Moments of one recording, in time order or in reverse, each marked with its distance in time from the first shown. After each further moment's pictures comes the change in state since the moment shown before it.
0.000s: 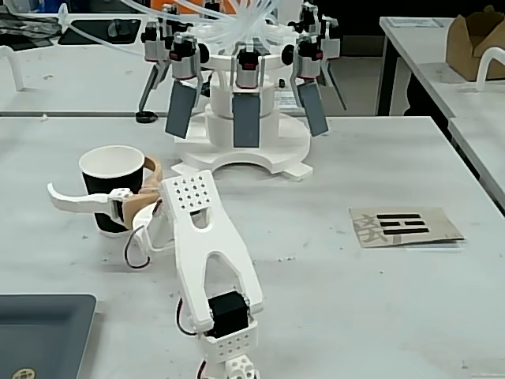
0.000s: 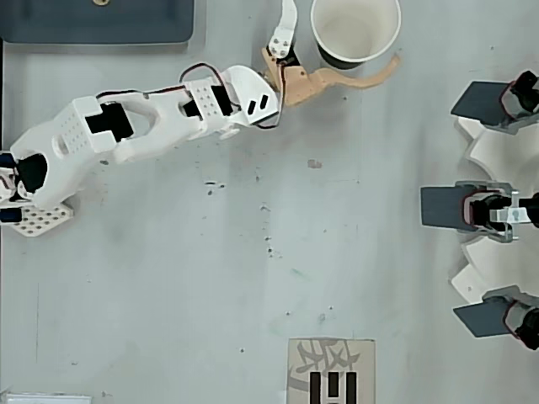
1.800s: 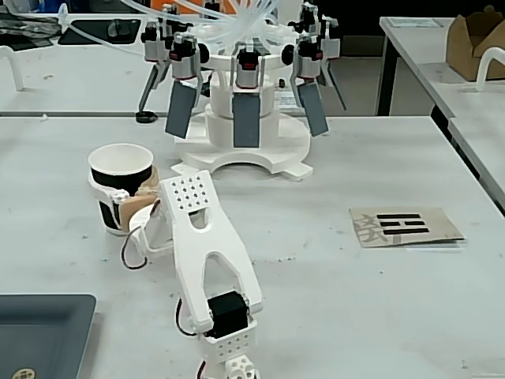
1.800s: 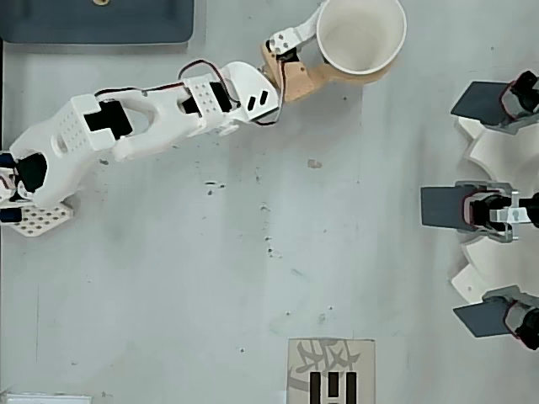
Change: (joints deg) arm -1.0 0.2 0.0 3.3 0.8
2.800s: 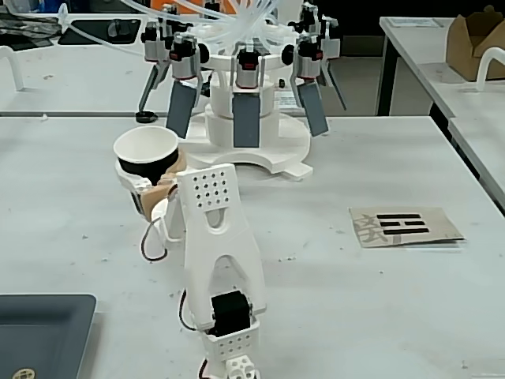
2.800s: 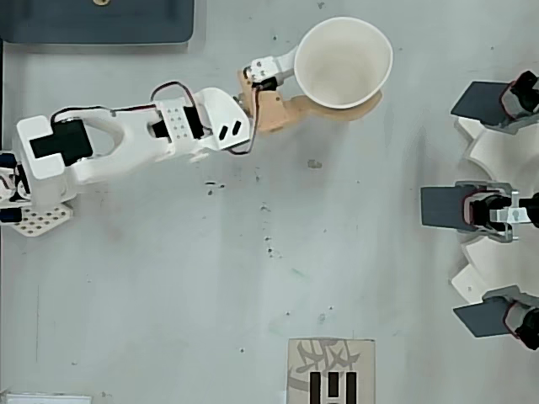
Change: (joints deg) arm 5.4 23.0 27.2 -6.6 -8.1
